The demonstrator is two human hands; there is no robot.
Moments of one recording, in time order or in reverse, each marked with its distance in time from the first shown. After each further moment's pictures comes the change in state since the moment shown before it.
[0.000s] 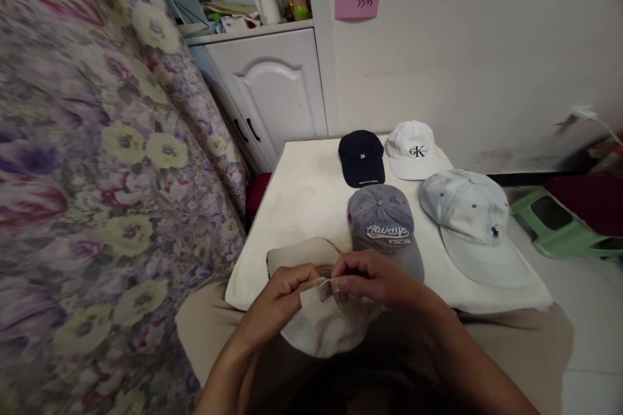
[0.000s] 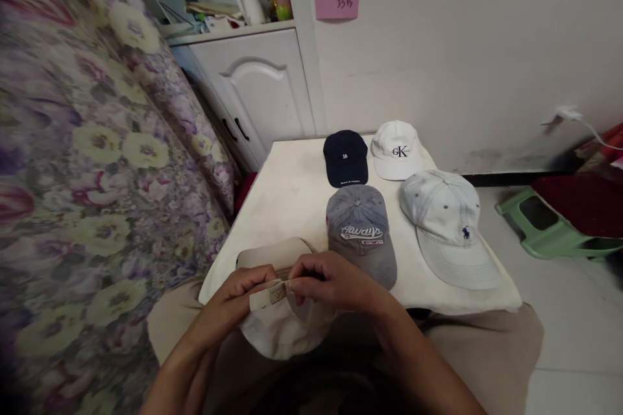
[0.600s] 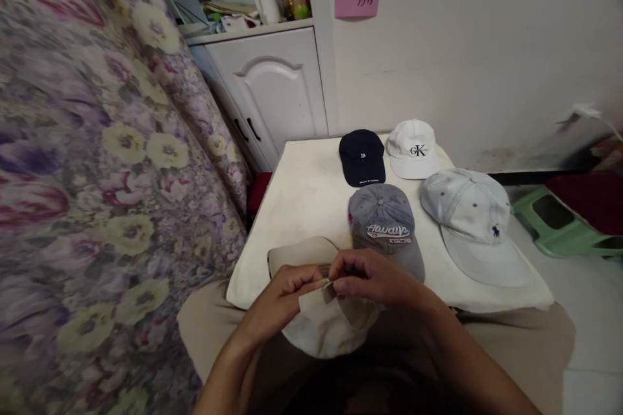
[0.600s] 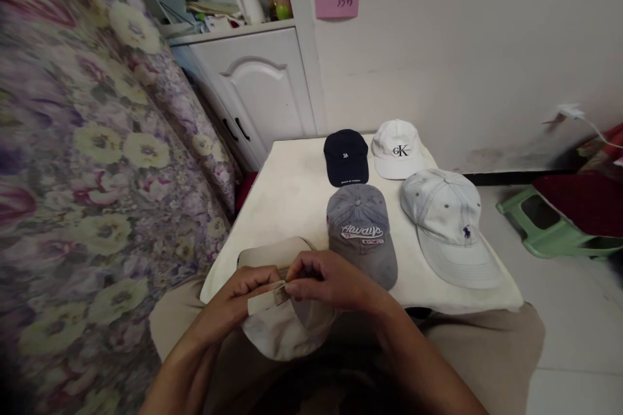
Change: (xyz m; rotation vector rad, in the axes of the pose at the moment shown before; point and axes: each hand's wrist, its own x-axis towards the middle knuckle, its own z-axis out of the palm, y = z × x) left_hand 0.004 0.003 0.002 -0.016 -0.032 -0.014; right_hand 0.003 0.004 0.003 0.050 0.016 0.023
